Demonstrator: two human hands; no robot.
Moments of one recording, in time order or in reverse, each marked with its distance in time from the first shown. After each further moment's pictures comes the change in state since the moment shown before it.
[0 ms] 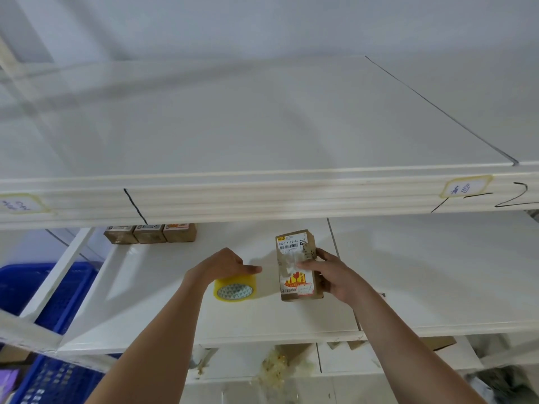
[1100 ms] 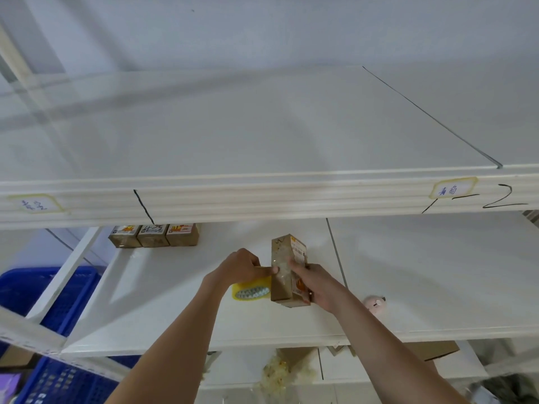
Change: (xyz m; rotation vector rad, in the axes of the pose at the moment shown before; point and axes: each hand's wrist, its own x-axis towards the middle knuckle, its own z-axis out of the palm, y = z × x) left_hand -0.014 0.032 0.012 -0.025 0.090 0.148; right_hand -0.002 0.006 0.040 -0.110 0.080 0.071
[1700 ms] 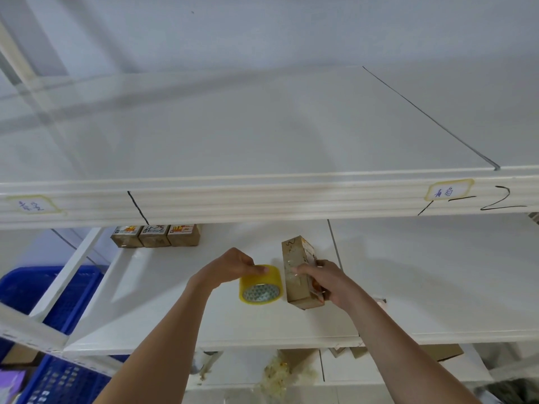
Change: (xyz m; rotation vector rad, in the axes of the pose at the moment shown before) left_hand -0.005 -0.013 -0.015 -0.341 -0.089 0.015; right_hand 0.005 -0.001 -0.034 -0.066 0.043 -0.011
